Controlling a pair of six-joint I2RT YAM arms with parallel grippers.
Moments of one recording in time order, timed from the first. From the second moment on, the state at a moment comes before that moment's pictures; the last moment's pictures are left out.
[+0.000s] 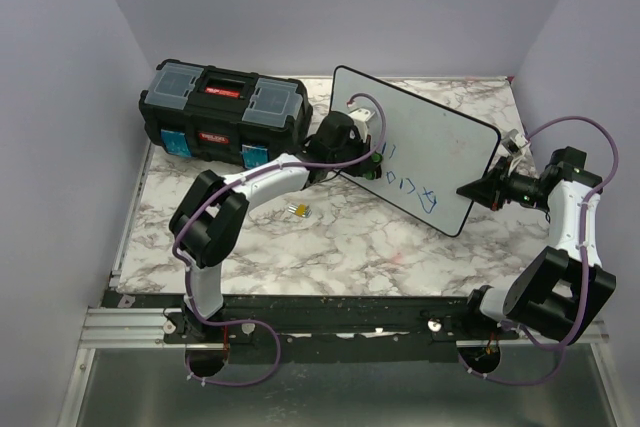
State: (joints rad) left arm -0.72 1.88 1.36 0.00 0.25 -0.32; right arm -0.50 1.28 1.01 -1.12 -1.27 -1.07
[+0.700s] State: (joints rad) left arm -0.65 1.88 1.58 -0.10 0.24 -0.27; right arm -0.50 1.28 1.01 -1.13 -1.27 -1.06
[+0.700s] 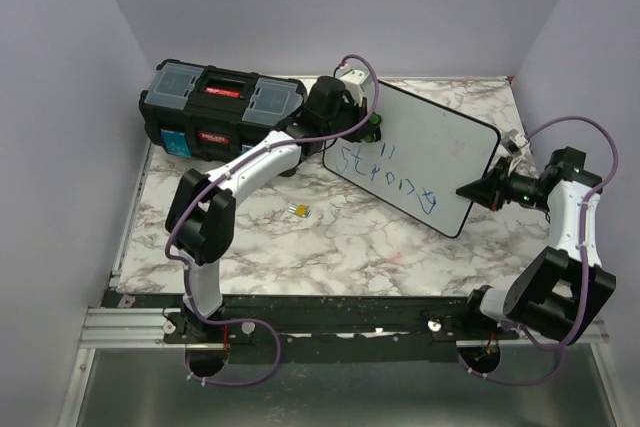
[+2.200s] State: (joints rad) left arm -0.75 1.86 1.33 0.07 0.25 -0.33; right arm -0.50 1.28 1.01 -1.14 -1.27 -1.04
